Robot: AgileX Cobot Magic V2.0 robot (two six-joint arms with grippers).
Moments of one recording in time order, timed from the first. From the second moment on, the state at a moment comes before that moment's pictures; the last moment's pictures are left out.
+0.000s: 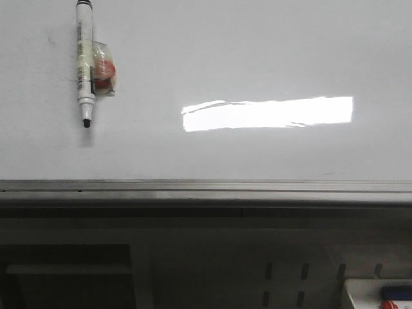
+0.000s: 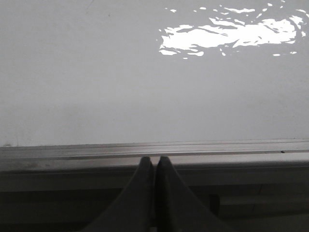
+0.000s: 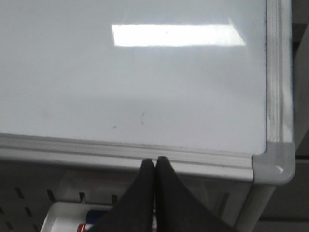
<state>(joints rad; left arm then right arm) -0.07 -0.01 0.00 0.07 0.32 -0.06 0.02 -0.01 0.01 -0.05 0.29 -0.03</state>
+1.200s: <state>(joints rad) -0.10 0.44 -0.47 -0.51 0.59 0.16 0.07 0.23 -0.45 0.33 0.54 0.01</state>
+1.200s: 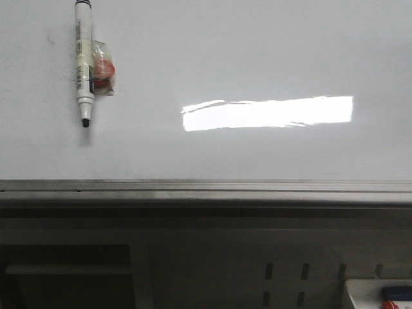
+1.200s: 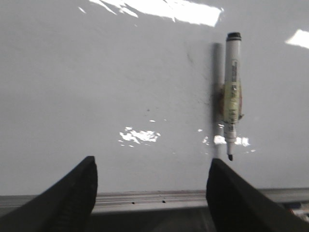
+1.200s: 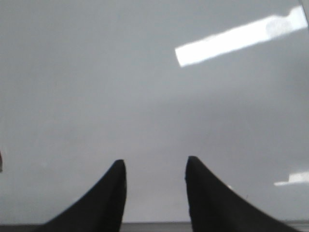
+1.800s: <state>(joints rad) -0.46 0.95 -0.57 -0.81 0.37 0.35 0.33 0.41 -0.49 0.33 0.58 -0.01</state>
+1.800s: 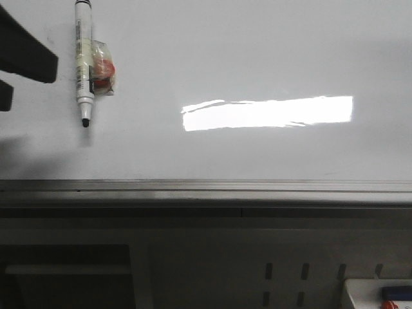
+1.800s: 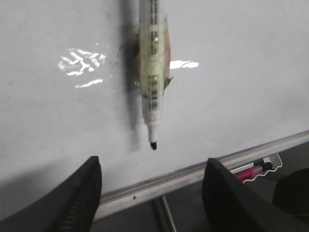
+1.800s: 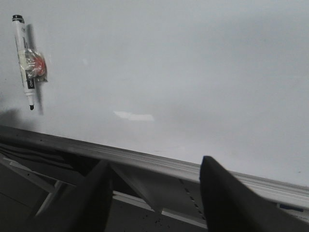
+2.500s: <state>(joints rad) -0.52 1.22 -0.65 -0.85 0.20 0.35 0.34 0.42 -0.49 0.33 0.57 -0.01</state>
